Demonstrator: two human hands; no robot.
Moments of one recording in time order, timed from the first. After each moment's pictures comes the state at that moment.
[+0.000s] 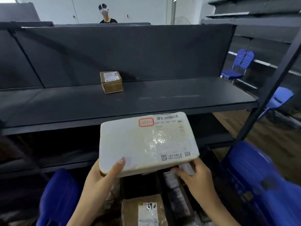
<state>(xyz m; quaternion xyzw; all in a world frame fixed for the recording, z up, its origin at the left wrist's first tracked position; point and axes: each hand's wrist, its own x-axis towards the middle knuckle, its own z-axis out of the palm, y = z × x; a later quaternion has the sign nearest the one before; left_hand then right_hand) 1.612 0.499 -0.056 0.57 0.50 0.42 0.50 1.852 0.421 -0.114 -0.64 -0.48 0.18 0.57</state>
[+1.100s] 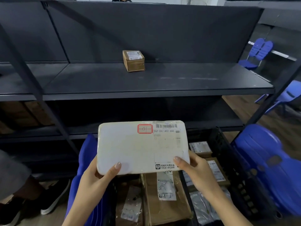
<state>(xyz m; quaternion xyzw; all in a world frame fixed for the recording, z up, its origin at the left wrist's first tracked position) 1.478 0.441 -0.099 0.58 0.51 0.40 0.48 1.744 0.370 -0.103 -0.59 -0.45 0.42 0.51</state>
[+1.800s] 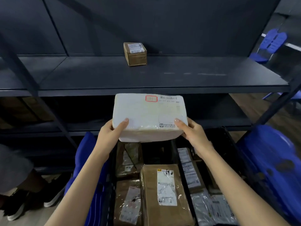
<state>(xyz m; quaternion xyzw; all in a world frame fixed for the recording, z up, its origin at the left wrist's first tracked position) 1.540 0.564 -0.096 0.57 0.51 0.41 0.50 1.802 0.492 -0.111 -0.61 -0.42 0.42 0.52</state>
